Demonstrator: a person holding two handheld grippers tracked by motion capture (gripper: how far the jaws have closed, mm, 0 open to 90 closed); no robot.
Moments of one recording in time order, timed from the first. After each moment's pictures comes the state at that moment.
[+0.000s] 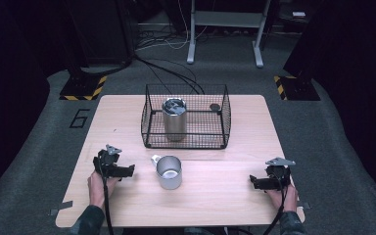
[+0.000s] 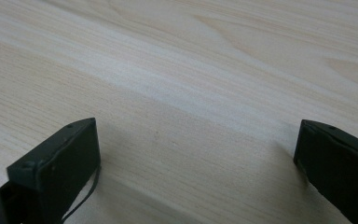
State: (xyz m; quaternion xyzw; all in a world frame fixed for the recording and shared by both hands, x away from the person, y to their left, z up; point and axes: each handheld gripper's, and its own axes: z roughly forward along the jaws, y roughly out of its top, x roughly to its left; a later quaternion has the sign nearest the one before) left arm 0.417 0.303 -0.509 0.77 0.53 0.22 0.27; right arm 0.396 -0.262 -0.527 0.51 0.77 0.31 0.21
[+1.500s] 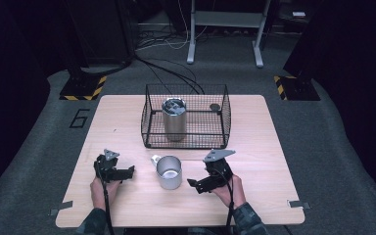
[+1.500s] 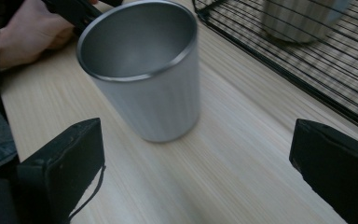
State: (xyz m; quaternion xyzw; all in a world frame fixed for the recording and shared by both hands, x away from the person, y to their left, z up) left arm 0.414 0.312 -0.531 0.74 0.54 0.24 0.31; right arm 0.379 -0.069 -0.446 0.31 0.85 0.42 0.08
